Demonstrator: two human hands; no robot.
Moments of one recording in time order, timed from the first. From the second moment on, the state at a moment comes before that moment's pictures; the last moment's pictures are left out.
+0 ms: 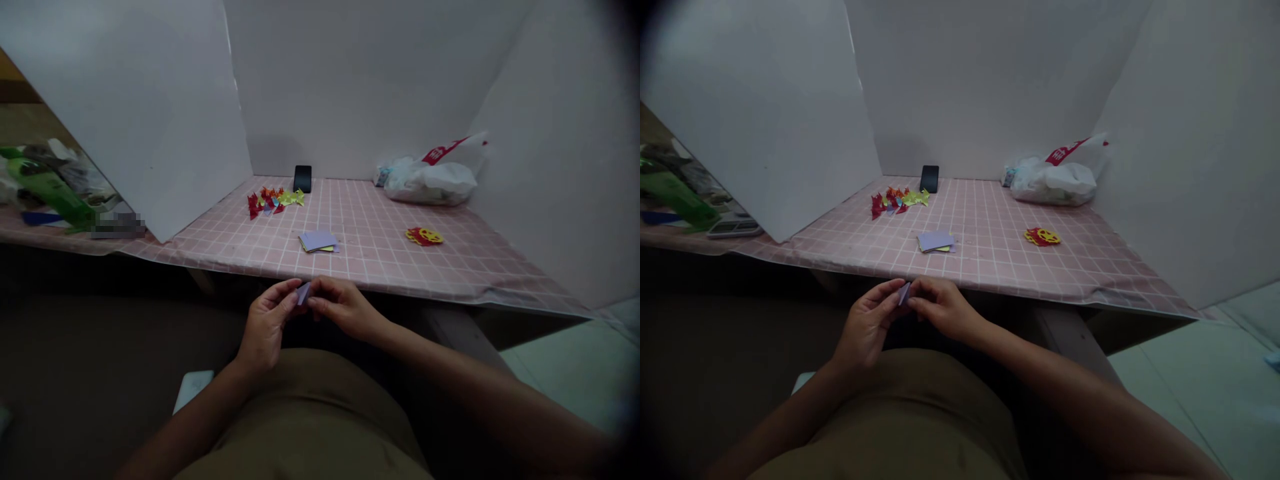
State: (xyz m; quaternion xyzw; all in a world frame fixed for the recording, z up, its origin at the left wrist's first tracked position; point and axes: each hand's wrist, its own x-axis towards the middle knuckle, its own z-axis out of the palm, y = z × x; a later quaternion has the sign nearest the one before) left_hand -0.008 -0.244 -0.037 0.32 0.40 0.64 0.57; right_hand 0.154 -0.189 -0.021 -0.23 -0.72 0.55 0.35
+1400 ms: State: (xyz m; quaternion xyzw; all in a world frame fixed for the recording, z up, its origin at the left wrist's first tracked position) left_hand -0.008 -0.242 -0.030 0.49 0.42 0.59 0.48; right_hand 0.153 -0.200 -0.015 -0.32 -0.76 0.35 0.45
